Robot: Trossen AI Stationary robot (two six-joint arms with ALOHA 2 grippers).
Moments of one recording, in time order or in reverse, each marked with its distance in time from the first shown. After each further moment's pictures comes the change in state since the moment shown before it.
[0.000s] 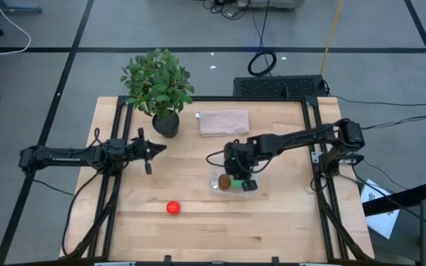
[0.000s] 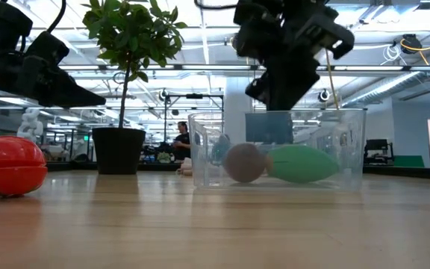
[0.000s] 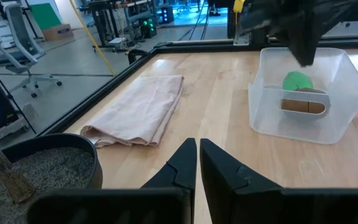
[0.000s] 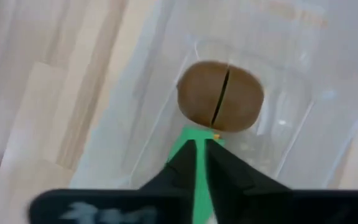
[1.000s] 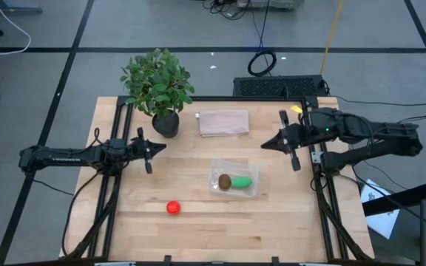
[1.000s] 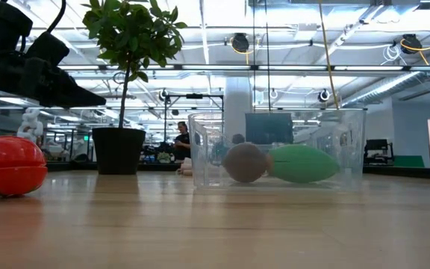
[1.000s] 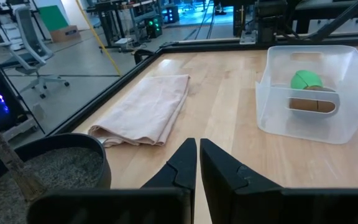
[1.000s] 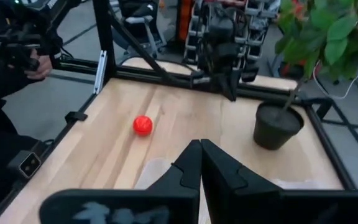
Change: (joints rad) left arm 0.000 0.000 0.000 0.001 -0.026 0.015; right arm -0.010 -0.819 -0.133 0.152 0.164 0.063
